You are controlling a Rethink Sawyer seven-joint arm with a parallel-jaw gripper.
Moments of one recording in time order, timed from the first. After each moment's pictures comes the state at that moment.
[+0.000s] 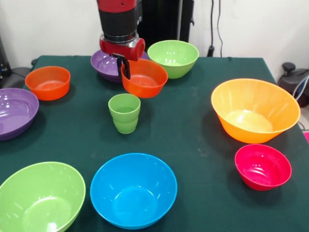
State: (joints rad) arm -0.62 -0.64 0.14 1.96 -0.24 0.30 1.97
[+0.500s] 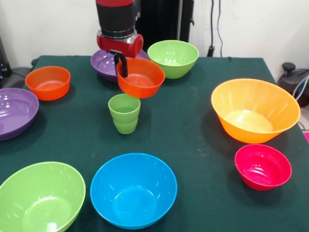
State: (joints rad) arm -0.62 -0.70 0.14 1.96 -0.24 0.31 1.97
